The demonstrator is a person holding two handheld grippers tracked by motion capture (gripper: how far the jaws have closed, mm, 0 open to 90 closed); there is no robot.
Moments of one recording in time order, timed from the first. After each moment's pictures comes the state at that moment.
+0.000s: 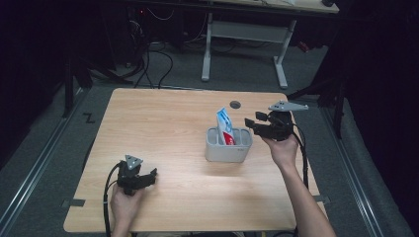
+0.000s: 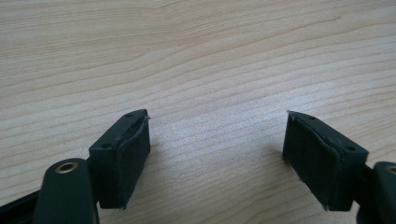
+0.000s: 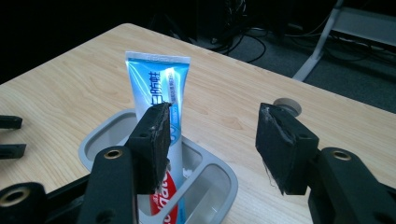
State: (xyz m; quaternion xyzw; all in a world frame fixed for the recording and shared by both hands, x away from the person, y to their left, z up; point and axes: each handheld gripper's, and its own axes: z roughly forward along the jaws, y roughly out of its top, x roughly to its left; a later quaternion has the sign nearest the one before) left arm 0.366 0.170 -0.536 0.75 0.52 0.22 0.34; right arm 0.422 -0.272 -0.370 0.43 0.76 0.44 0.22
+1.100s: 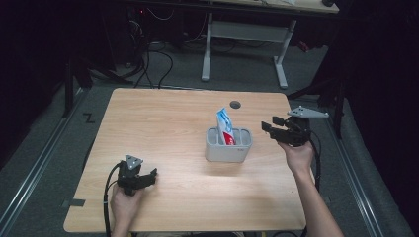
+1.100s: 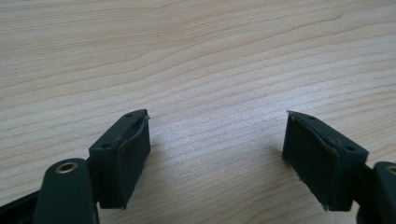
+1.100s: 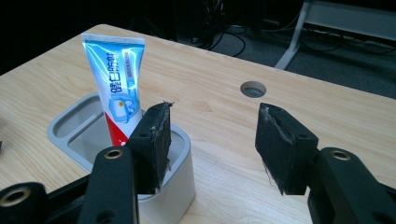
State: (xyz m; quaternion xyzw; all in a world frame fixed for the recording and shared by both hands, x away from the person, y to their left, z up) left arm 0.366 0.169 -0.537 0.75 0.52 0.22 0.34; right arm 0.405 -0.316 -0.377 0.46 0.73 0.44 0.24
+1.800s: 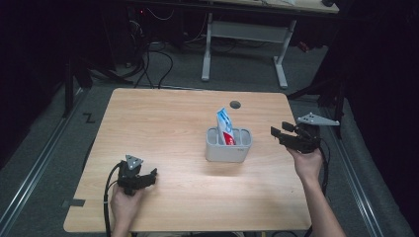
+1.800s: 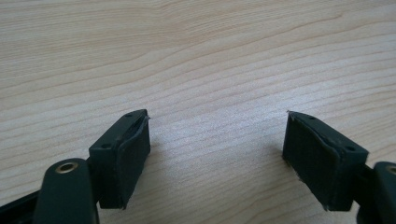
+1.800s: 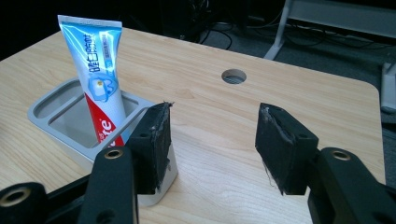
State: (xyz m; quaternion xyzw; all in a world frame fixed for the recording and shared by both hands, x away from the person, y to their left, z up) left arm 0.366 0.169 -0.537 0.75 0.52 0.22 0.34; right arm 0.387 -0.339 -0.385 0.48 0.72 0.43 0.25
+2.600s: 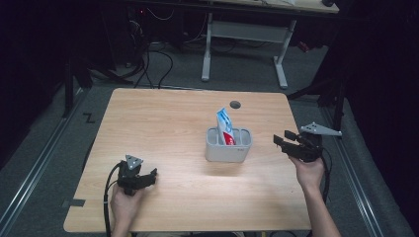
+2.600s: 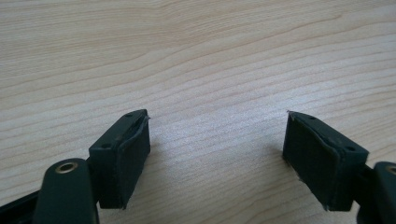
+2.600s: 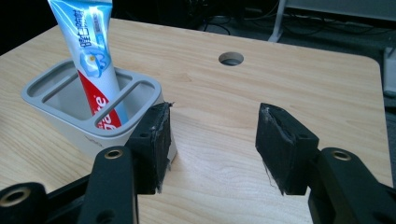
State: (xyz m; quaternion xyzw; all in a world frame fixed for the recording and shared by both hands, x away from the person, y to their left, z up) left arm 0.366 0.169 -0.537 0.75 0.52 0.22 0.34; right arm 0.372 -0.349 -0.407 0.50 0.71 0.43 0.24
